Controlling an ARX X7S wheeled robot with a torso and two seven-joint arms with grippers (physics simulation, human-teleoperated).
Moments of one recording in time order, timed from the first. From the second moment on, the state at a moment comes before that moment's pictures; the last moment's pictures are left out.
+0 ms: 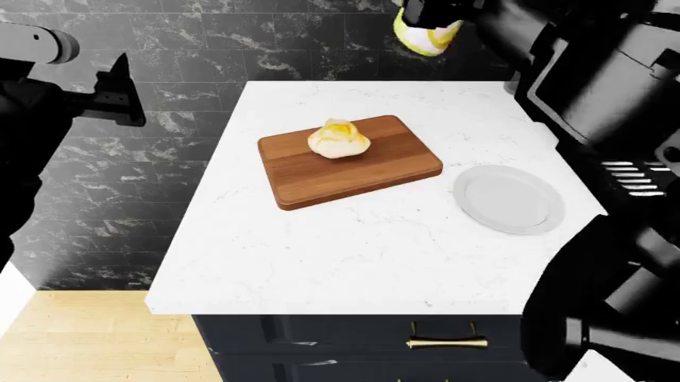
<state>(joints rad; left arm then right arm) -0.92 -0.62 0.07 0.08 -0.50 -0.74 -0.01 1.36 0.12 0.18 -0.20 1.04 1.44 0.49</state>
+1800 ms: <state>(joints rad) -0.88 -0.64 0.05 0.14 -0.53 -0.77 -0.04 0.81 0.35 -0.37 -0.43 0.78 1.05 0.49</state>
